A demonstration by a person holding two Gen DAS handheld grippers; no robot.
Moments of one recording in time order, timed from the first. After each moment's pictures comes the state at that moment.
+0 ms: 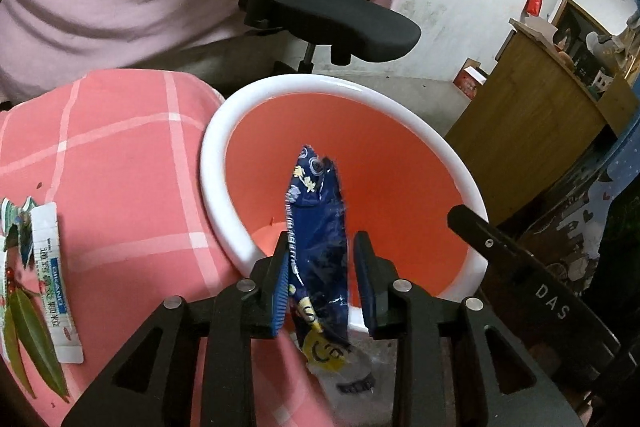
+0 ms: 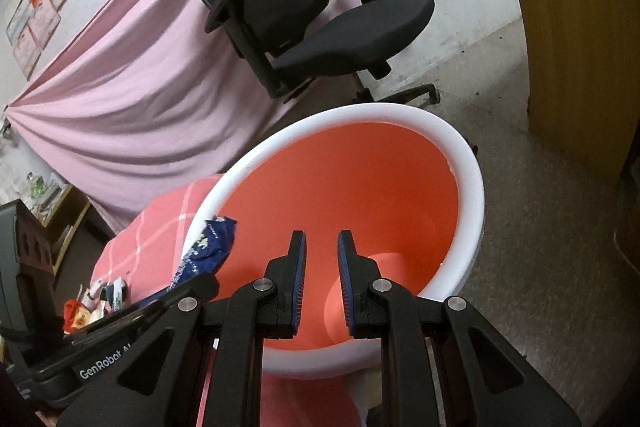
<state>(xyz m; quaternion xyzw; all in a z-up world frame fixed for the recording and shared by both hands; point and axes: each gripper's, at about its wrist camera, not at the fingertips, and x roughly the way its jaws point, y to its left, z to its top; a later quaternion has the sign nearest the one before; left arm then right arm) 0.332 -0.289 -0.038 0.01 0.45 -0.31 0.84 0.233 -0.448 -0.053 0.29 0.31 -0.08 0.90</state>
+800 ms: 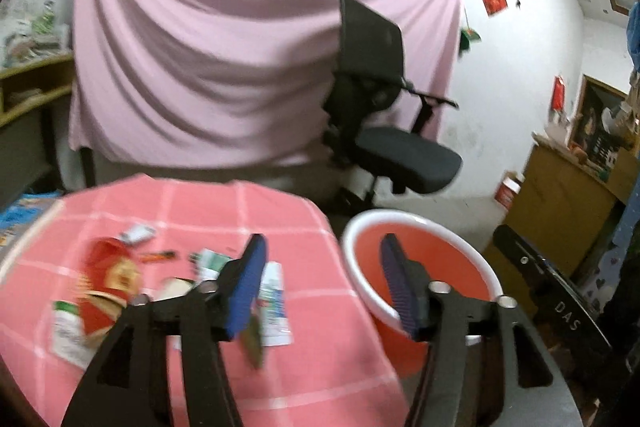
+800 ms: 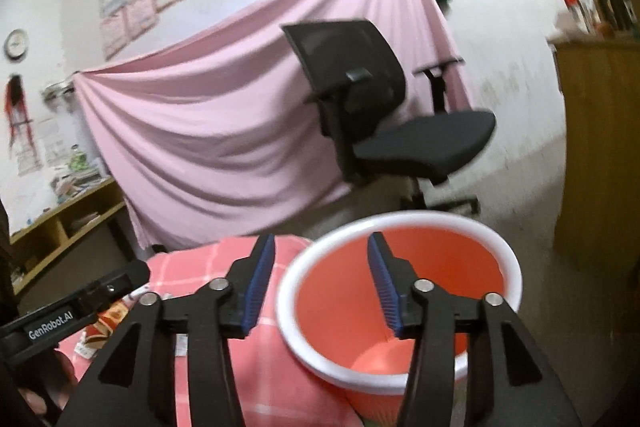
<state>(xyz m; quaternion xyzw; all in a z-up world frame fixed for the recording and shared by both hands) 0.251 -0.146 0.046 -0.05 0.23 -0.20 0.95 0.211 -0.354 0.026 0.15 0.14 -0.03 0.98</state>
